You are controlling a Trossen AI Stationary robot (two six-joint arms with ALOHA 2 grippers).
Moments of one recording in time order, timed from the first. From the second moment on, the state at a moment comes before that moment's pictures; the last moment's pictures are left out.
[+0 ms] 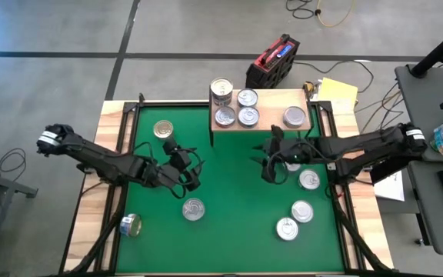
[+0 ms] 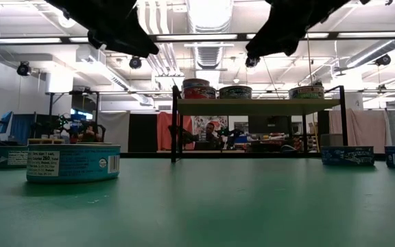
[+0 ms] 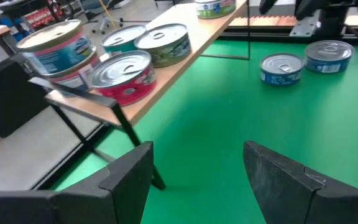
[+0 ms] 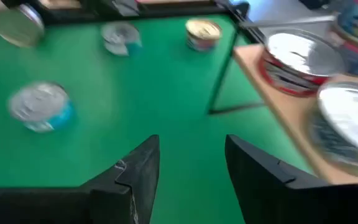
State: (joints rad) left arm -0.30 1.25 0.79 -0.11 -0.87 -0.26; right arm 0.05 1.19 0.85 -0.19 0.29 0.11
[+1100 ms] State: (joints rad) left arm -0.35 1.50 0.79 0.22 -0.75 -0.09; right arm 0.25 1.21 0.71 -0.83 0.34 0.91
